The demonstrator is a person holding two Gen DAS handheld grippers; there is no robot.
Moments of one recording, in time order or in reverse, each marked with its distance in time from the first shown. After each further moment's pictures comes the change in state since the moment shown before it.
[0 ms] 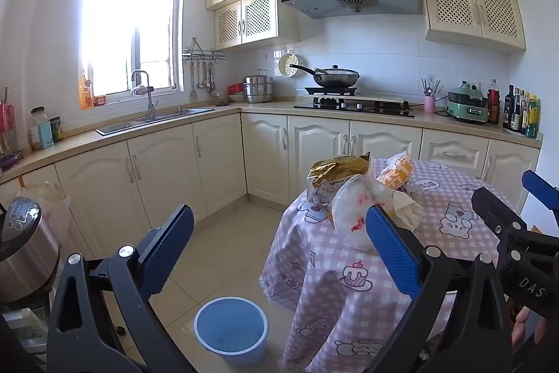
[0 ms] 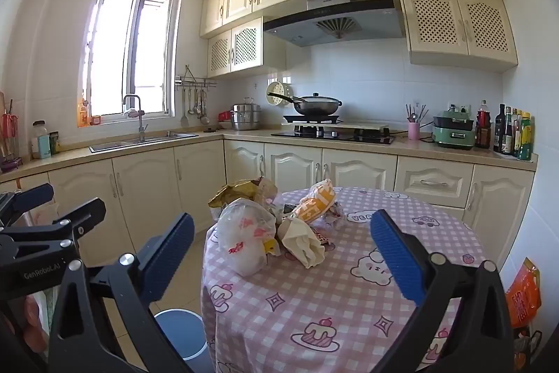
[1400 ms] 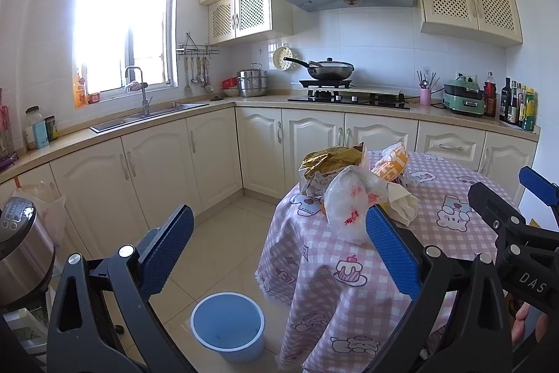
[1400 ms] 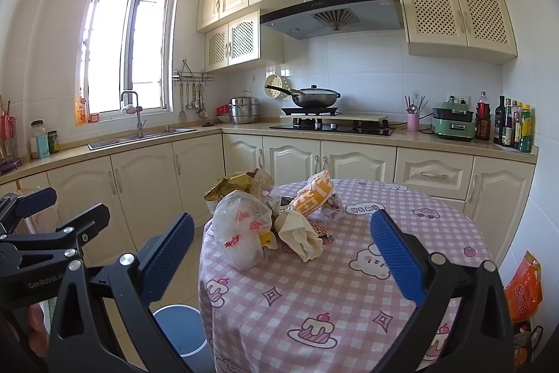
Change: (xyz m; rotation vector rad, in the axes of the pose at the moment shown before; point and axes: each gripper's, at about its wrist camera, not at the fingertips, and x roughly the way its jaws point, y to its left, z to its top) left arm 0.007 -0.012 -0.009 0.010 0.024 -0.014; right arm 0.006 -0.006 -0.005 0.013 0.037 -0.001
